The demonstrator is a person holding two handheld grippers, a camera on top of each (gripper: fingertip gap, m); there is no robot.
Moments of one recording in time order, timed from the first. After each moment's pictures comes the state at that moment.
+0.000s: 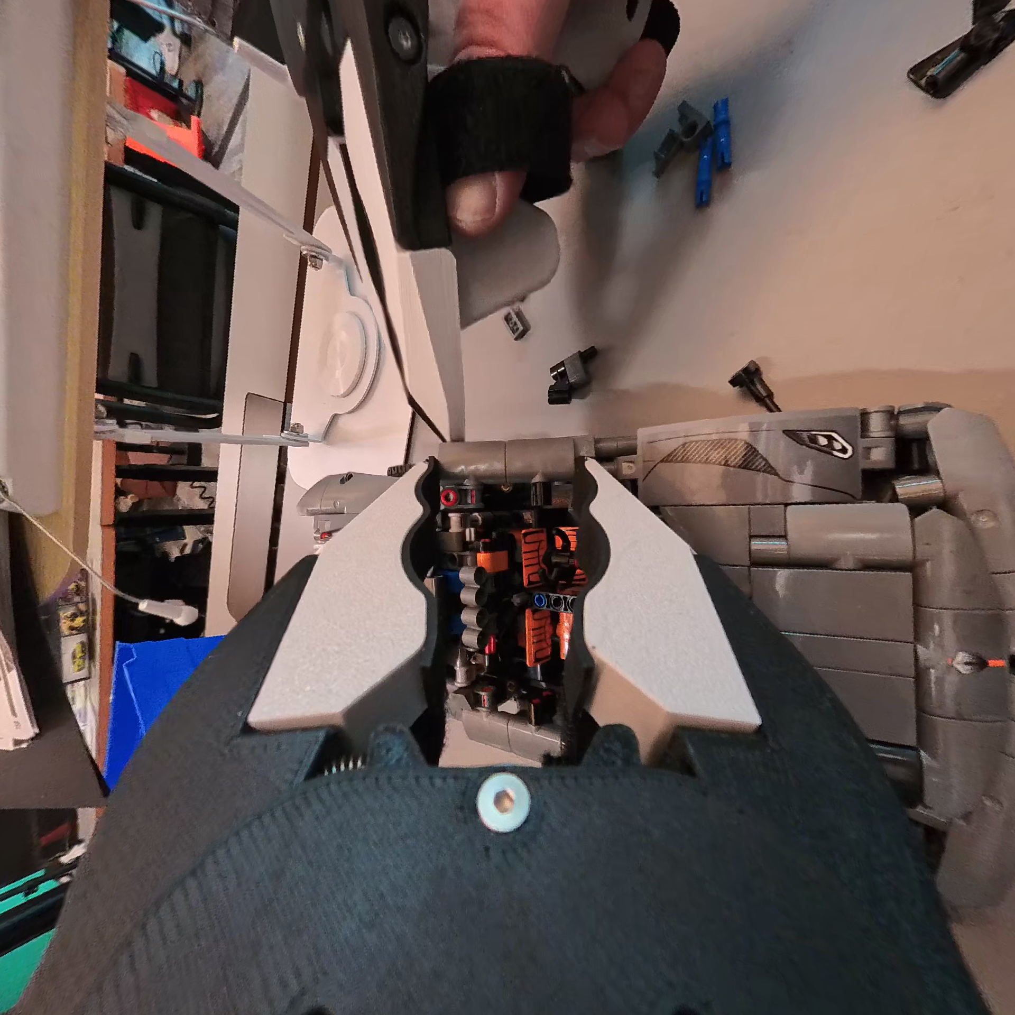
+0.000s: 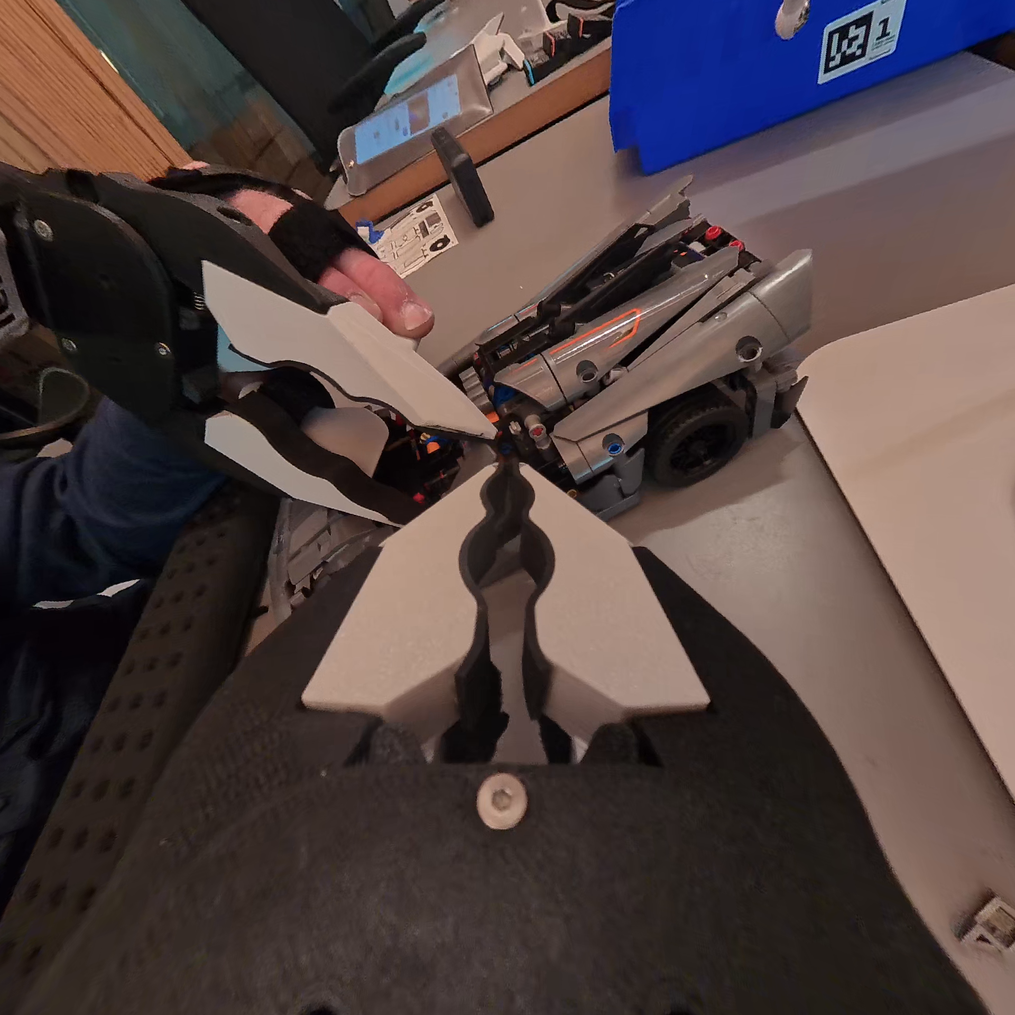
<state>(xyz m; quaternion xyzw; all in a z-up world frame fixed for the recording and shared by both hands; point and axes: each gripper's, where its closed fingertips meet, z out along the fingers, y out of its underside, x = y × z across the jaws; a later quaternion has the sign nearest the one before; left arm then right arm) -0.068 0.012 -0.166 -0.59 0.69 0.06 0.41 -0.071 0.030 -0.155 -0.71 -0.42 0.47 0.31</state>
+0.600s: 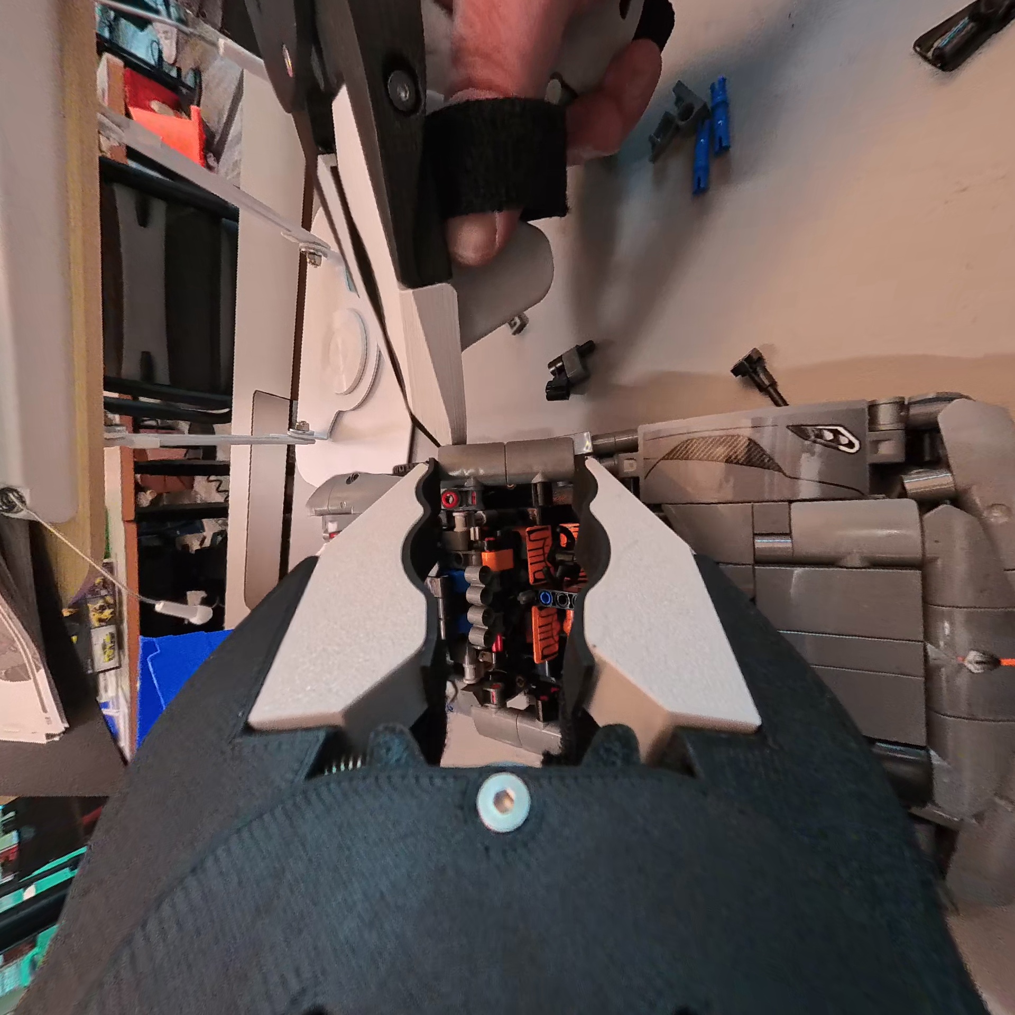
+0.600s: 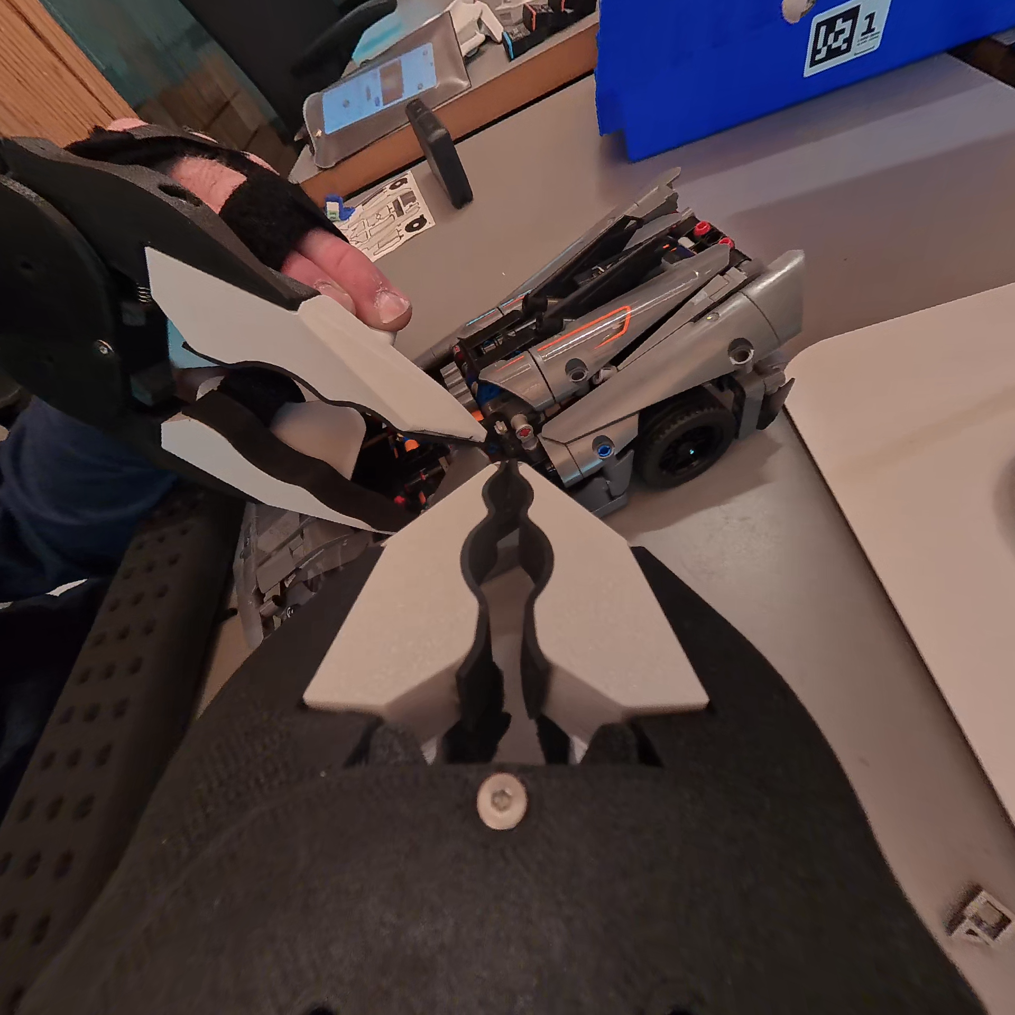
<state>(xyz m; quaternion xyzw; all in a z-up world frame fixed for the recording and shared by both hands) -0.068 0.010 -0.166 -0.59 0.70 0.08 0.40 -0.075 0.031 -0.160 -0.72 -0.43 0.44 0.32</state>
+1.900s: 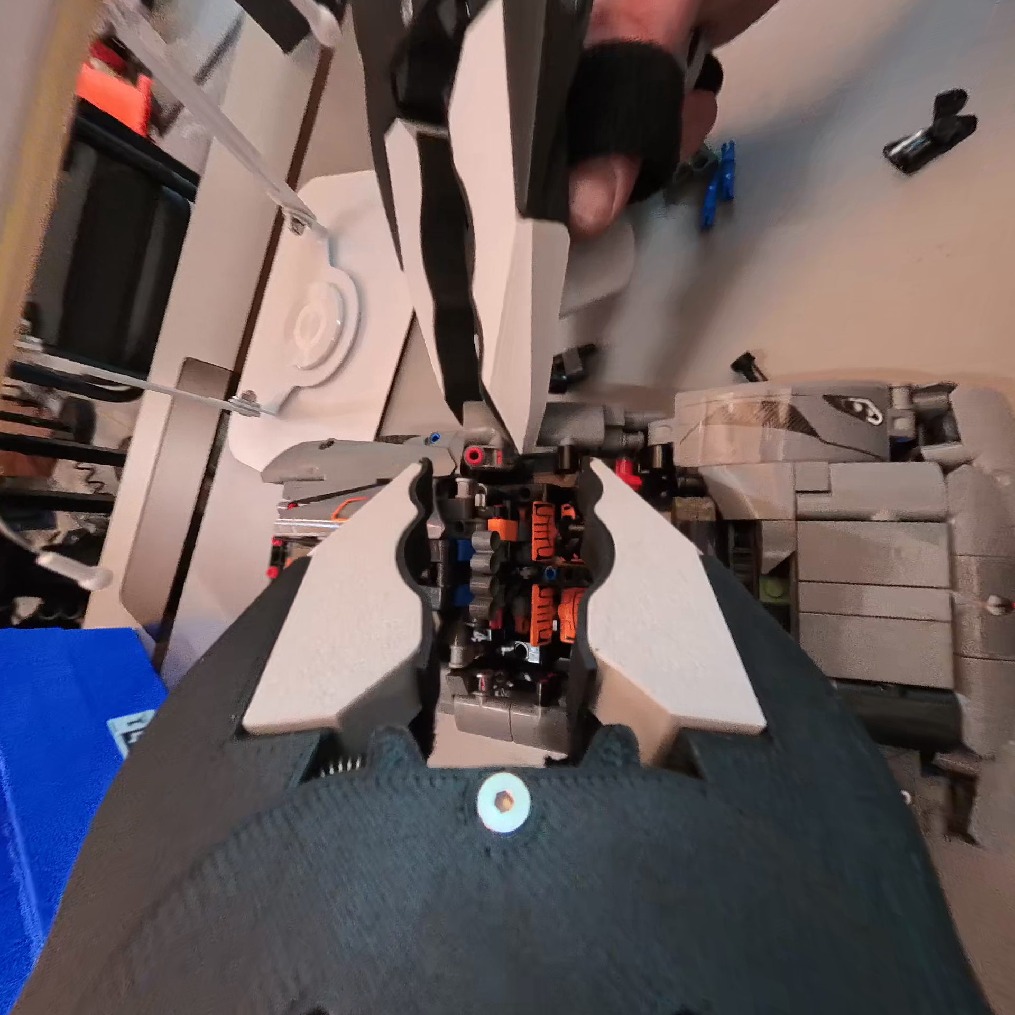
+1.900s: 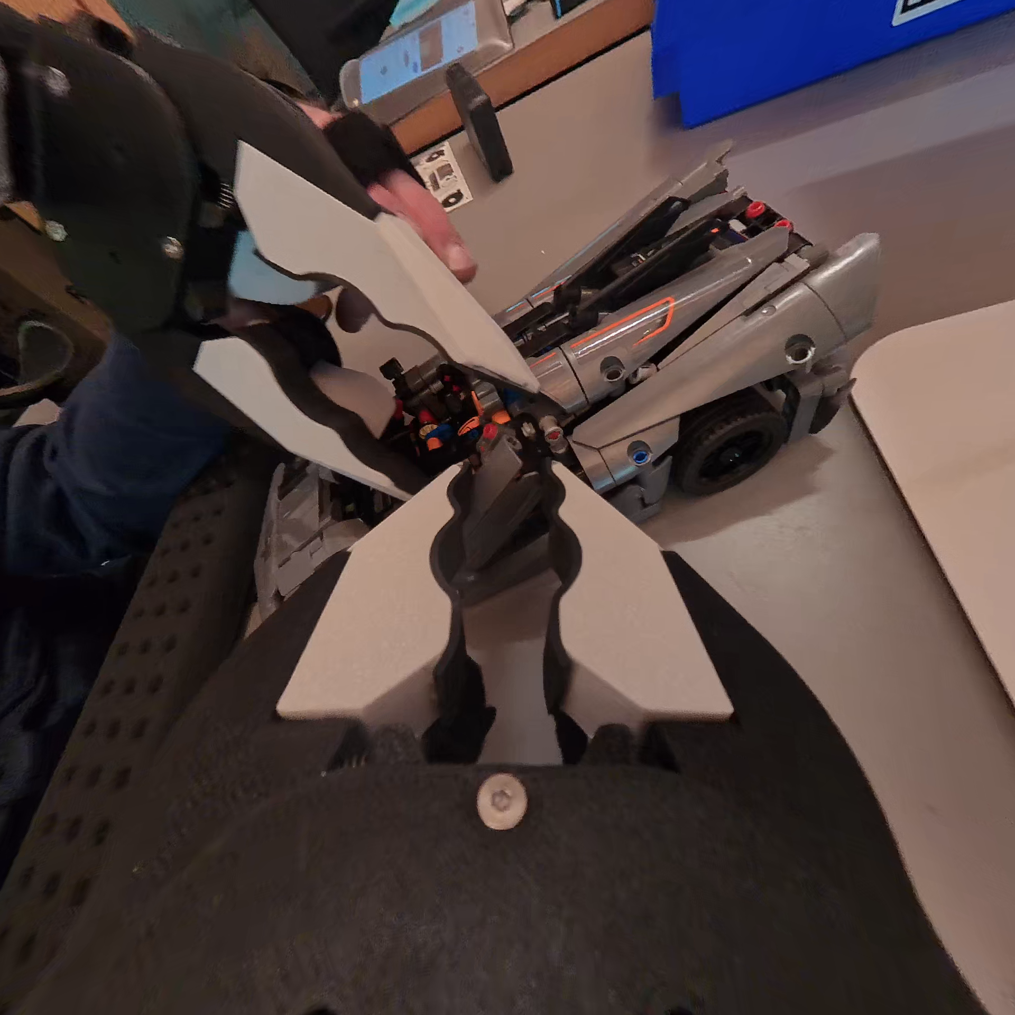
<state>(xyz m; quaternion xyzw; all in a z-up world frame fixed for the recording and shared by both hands) -0.079 0.014 -0.167 -0.64 0.66 -0.03 0.40 -0.083 0.016 -0.163 -0.71 -0.45 0.46 0.29</state>
